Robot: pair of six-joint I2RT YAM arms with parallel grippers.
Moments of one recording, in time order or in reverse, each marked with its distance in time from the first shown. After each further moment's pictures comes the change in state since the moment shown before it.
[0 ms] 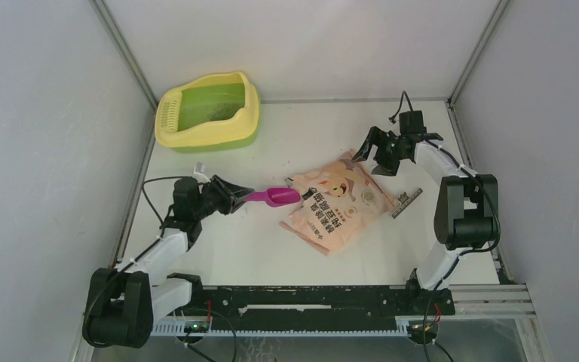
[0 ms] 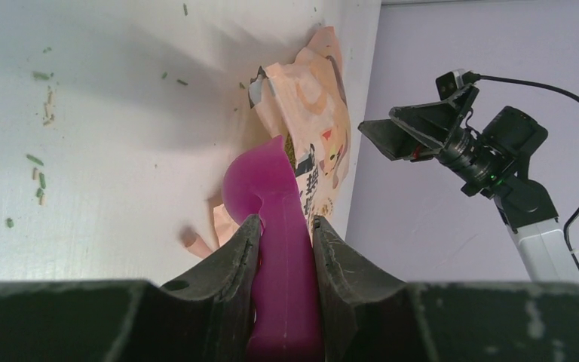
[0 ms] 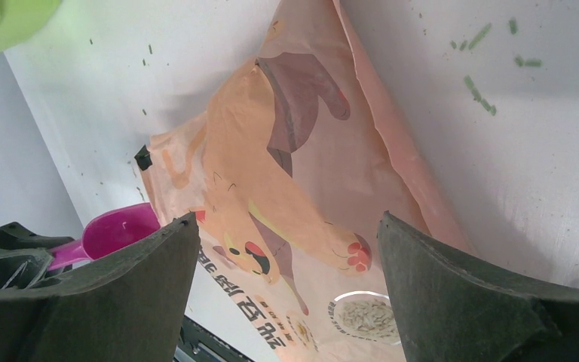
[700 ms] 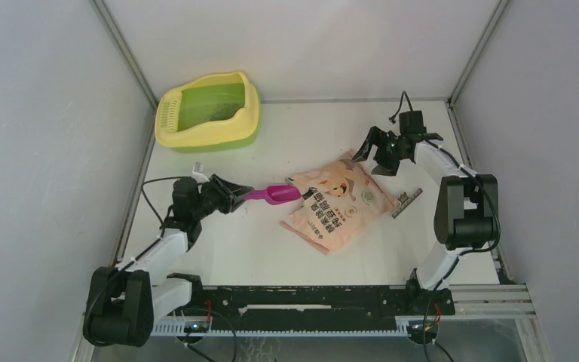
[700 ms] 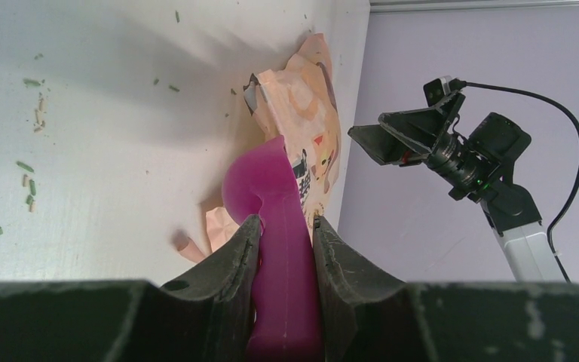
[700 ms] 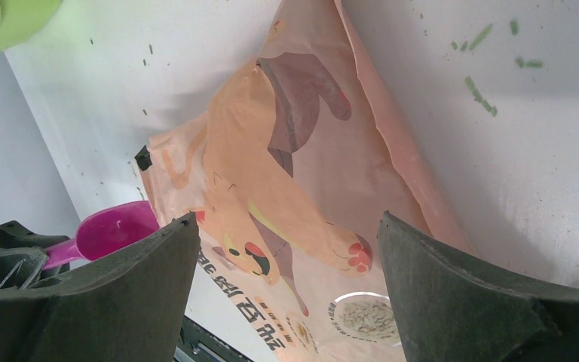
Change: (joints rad) left arm 0.010 0.007 -0.011 0.058 0.007 -0.035; right arm 0.000 0.000 0.000 0.000 -0.001 0.000
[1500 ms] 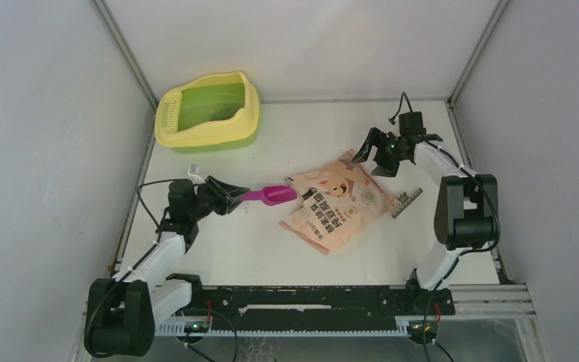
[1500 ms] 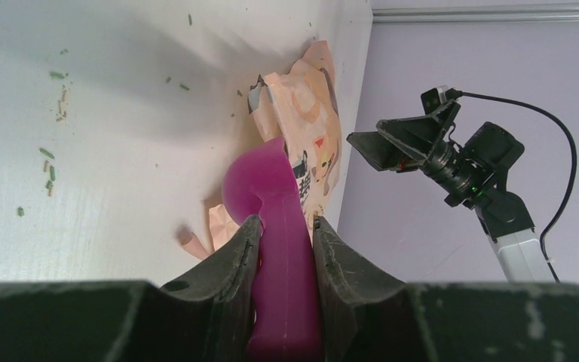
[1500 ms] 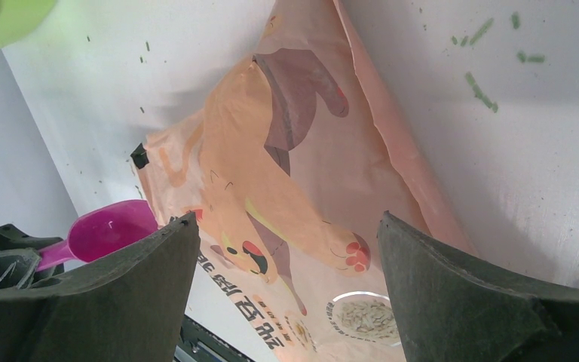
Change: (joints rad) left arm 0.031 -0.066 0.000 -0.091 0.001 0.008; right arm 0.000 0.000 -0.012 0.007 -0.003 0.000
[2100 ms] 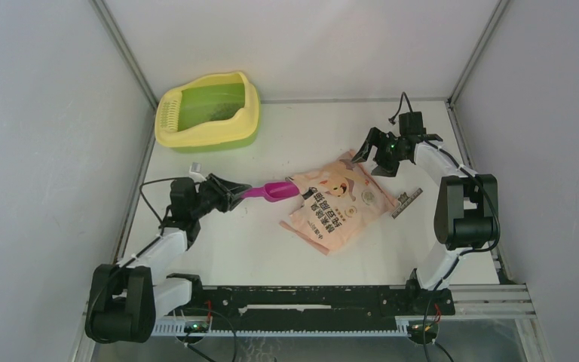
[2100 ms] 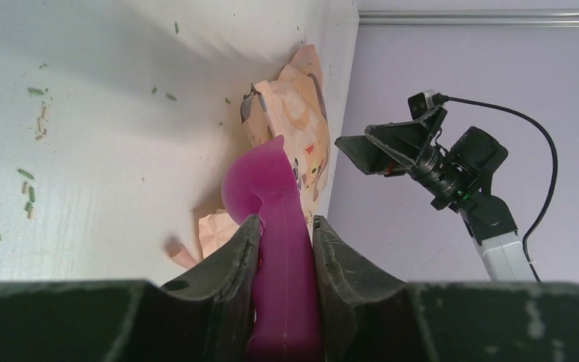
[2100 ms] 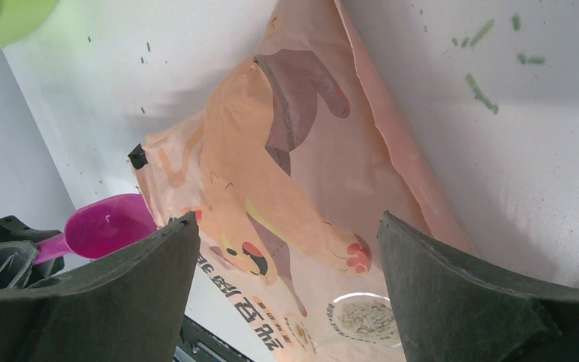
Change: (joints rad) left arm 0.003 0.085 -0.003 0.125 0.022 -0.050; right arm 0.000 0.000 0.000 0.002 0.000 0.000
